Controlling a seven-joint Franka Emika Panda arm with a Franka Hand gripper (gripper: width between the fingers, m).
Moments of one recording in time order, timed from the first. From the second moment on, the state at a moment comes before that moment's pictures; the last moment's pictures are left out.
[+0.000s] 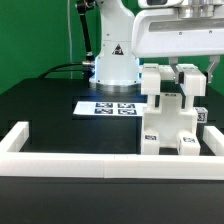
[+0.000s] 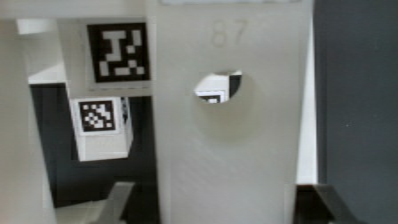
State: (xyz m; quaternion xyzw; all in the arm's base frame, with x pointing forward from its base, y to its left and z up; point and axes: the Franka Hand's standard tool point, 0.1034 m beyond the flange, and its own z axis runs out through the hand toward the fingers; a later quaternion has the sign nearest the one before) arm 0.577 0.091 0.129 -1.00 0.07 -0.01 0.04
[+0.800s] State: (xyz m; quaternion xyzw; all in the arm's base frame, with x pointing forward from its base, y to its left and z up) arm 0.578 0.093 0.130 -1.00 0.07 -0.01 0.04
